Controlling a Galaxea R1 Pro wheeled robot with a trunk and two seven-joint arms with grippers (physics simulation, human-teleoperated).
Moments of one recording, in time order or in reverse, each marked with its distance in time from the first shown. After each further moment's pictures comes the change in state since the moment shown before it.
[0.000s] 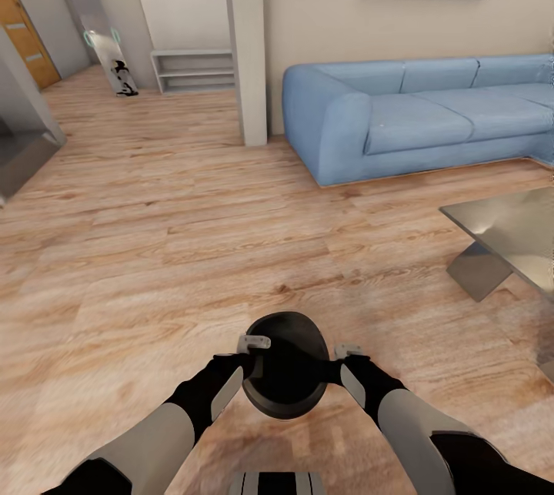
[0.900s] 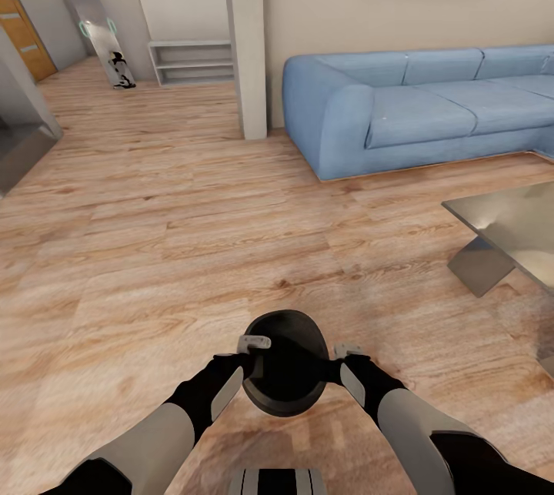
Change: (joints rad) left arm 0.000 0.000 -0.002 0.000 0.004 0.000 0.000; right arm -0.001 0.001 -0.007 0.000 -0.022 0.000 -0.003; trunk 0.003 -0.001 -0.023
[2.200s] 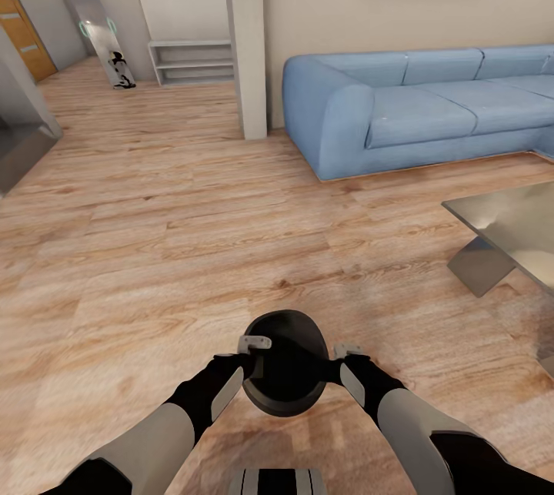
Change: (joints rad) left arm 0.000 0.000 -0.005 0.001 -0.001 0.001 -0.005; right arm 0.000 0.001 0.003 0.000 0.000 0.000 -0.001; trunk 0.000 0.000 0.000
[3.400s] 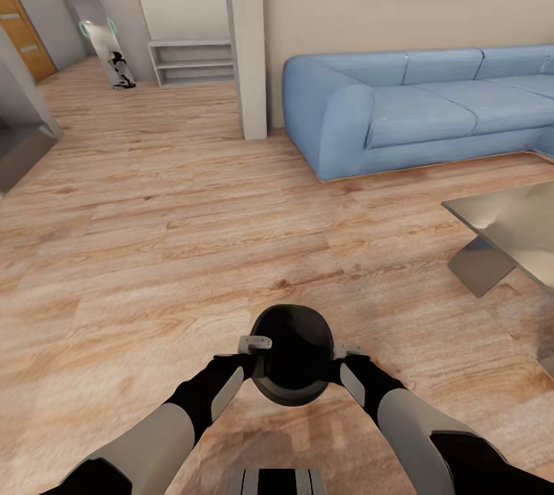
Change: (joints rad) left arm 0.000 0.000 -0.001 0.000 0.005 0.000 -0.010; right arm 0.000 0.000 -0.002 0.000 -0.008 0.000 0.002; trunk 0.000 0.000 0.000
